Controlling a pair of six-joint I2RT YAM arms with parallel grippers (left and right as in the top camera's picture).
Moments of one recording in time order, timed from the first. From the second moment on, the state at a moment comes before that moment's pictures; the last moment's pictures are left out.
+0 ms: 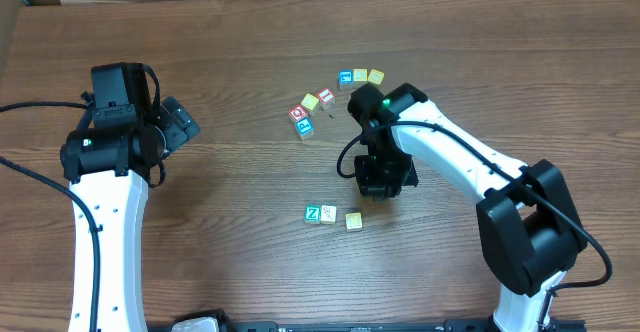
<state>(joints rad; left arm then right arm) 0.15 1.34 1.32 -1.05 -0.20 -0.55 0.59 1.97 1.47 -1.25 -0.26 0.43</state>
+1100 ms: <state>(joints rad) 0.15 1.34 1.32 -1.05 -0.20 -0.55 0.58 1.97 1.23 -0.98 -0.59 0.51</state>
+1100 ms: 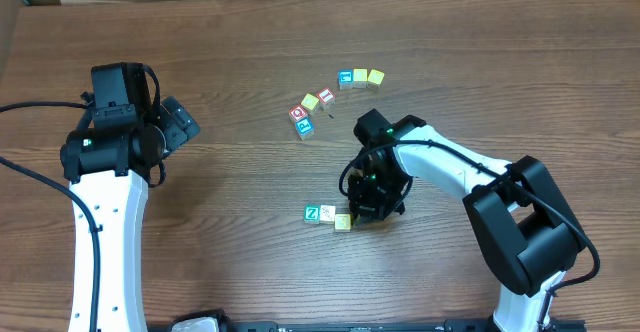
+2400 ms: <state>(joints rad) 0.15 1.34 1.32 -1.05 -0.20 -0.55 0.91 1.63 1.12 -0.93 -0.03 0.87</state>
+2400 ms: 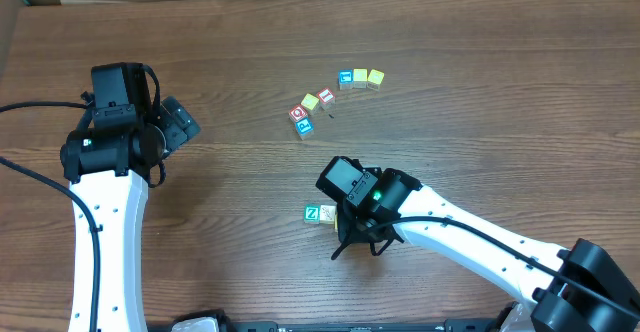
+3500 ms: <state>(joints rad) 0.15 1.34 1.32 -1.05 -0.20 -0.55 0.93 1.63 0.97 -0.69 -0.08 1.11</state>
